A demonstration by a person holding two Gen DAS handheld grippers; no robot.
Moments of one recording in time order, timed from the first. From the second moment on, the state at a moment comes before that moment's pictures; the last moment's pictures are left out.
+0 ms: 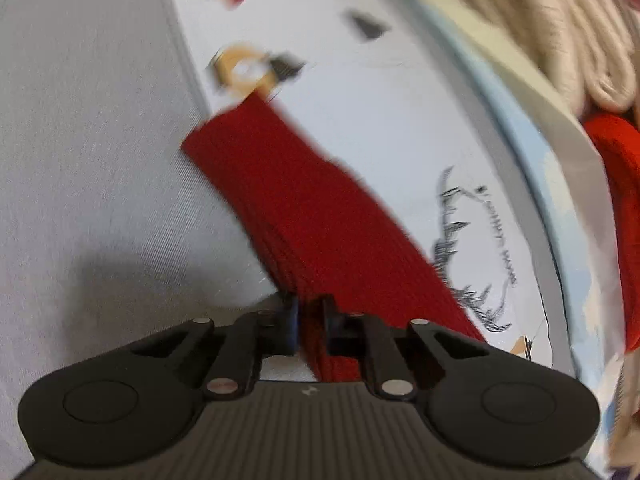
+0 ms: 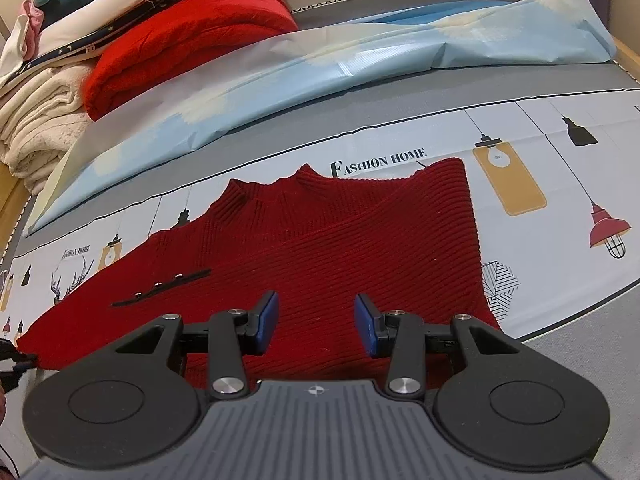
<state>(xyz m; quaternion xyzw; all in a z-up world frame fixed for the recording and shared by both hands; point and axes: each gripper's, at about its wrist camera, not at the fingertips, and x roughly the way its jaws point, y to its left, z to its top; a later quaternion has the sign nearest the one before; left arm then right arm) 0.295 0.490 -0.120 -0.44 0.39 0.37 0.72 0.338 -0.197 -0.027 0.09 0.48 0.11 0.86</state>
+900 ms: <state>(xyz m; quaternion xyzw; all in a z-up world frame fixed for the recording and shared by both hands) 0.410 0.223 -0.040 -0.21 0.43 0.07 0.88 0.345 -0.220 -0.066 0.20 0.53 0.05 0.82</state>
